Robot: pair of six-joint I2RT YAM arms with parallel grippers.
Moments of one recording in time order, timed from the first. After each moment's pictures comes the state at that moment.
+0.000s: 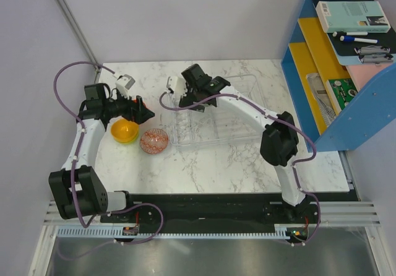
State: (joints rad) left arm 0.18 1.31 1.02 -0.43 0.86 0.30; right arm 0.75 2.15 2.03 -0.71 0.22 -0.74
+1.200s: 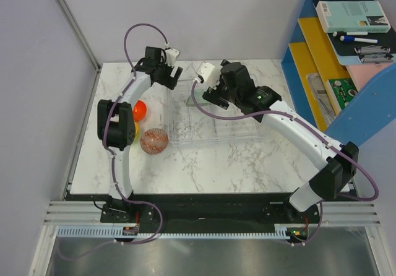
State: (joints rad) left arm -0.20 2.16 1.85 -0.42 0.15 0.35; right arm 0.70 1.56 1.57 -0.54 0.29 -0.61
